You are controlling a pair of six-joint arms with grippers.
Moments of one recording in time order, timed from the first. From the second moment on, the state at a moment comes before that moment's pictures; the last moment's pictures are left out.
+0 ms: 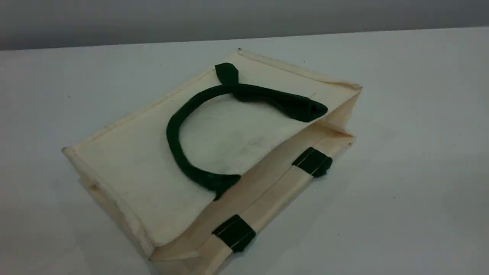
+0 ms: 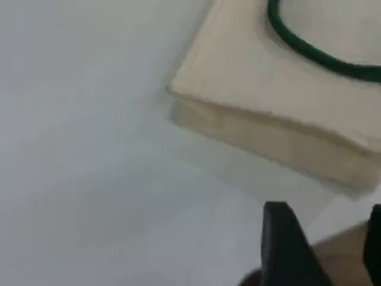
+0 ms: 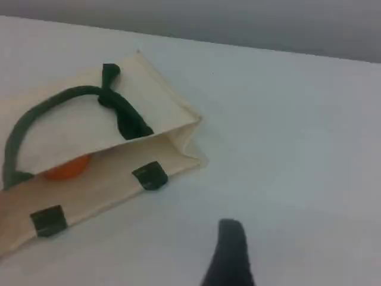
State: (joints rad) left arm -0.37 0.14 -0.50 0.02 1.09 0.01; right arm 0.23 0.00 -0.51 0.10 1.07 -0.05
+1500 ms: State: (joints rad) left arm -0.03 0.00 -0.50 0.02 1.08 0.01; right arm -0.01 0.00 -0.51 0.11 1.07 -0.05
